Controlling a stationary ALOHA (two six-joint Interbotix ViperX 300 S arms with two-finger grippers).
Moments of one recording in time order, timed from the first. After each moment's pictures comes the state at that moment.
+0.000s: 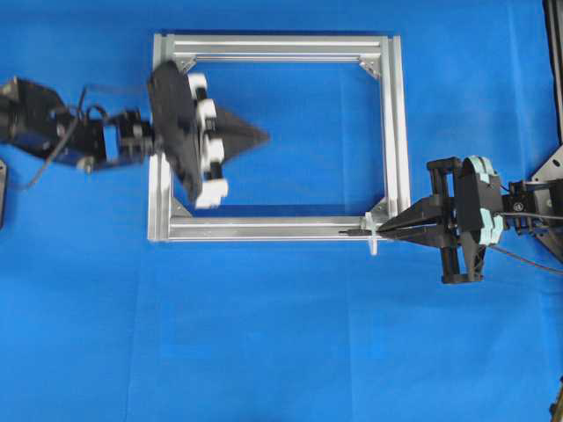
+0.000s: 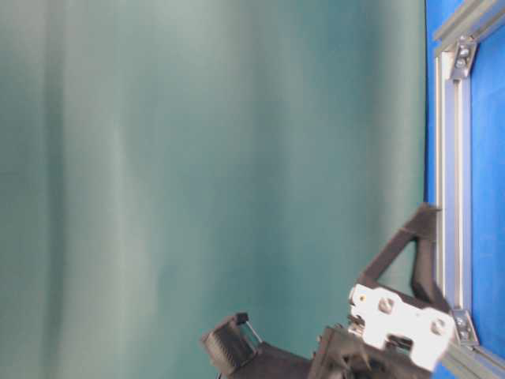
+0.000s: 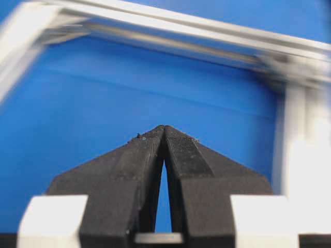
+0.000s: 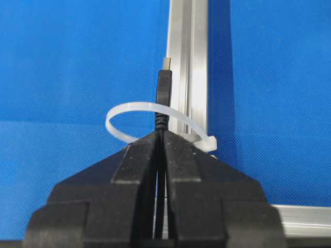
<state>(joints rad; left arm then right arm) 0.07 0.15 0.86 -0.09 -0.75 -0.04 0.20 -0.20 1.26 0.19 -0.61 0.08</state>
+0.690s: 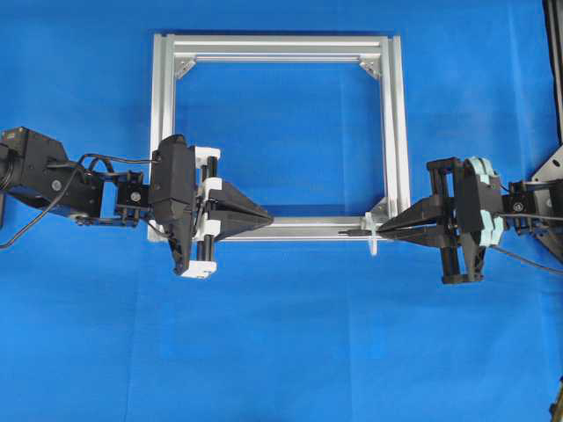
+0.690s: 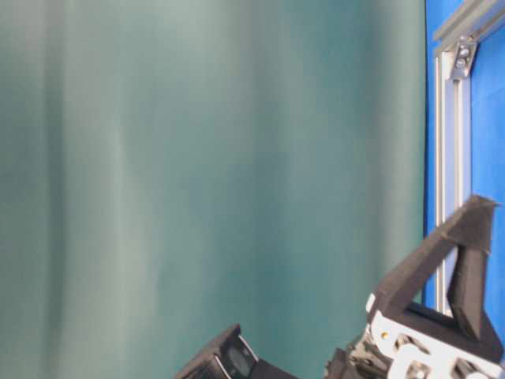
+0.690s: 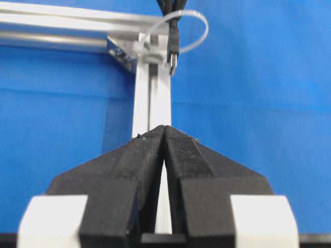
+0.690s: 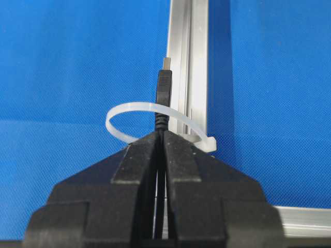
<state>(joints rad) -0.11 0.15 0.84 -0.09 -0.75 -0.07 0.20 -0.20 1.26 0.19 -0.61 0.07</state>
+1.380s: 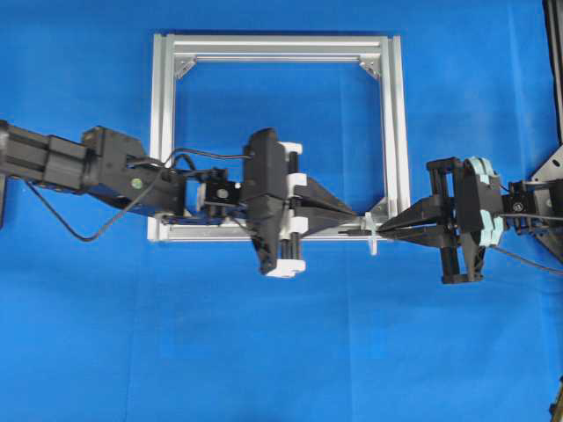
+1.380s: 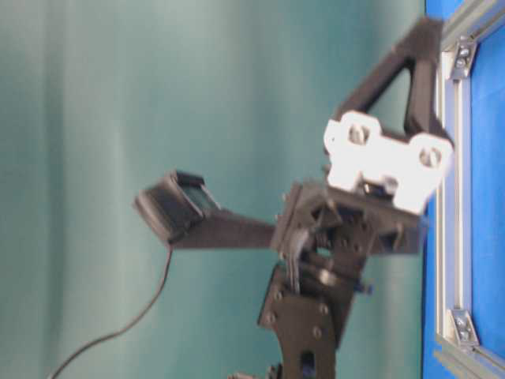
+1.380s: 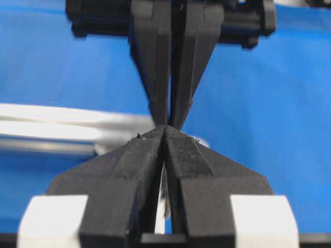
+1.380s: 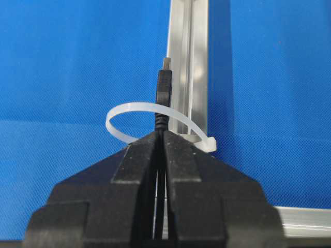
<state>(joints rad) -0.08 0.32 0.45 -0.09 -0.56 -0.05 0.20 -0.20 1.26 0.19 -0.61 0.06</state>
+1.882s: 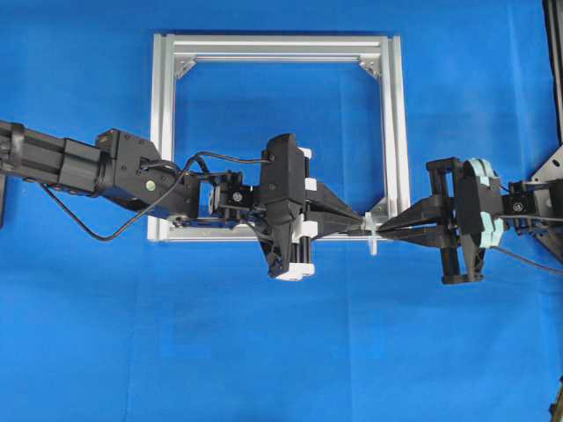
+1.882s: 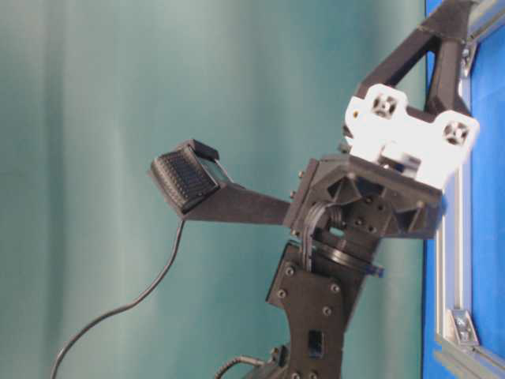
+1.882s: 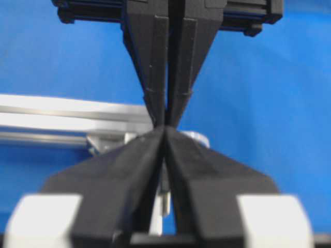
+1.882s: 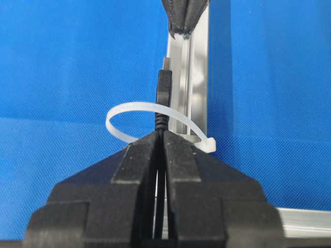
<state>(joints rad) -0.08 0.34 0.42 -0.09 -0.49 -0.06 0.20 -0.20 1.26 0.19 -0.61 0.05</state>
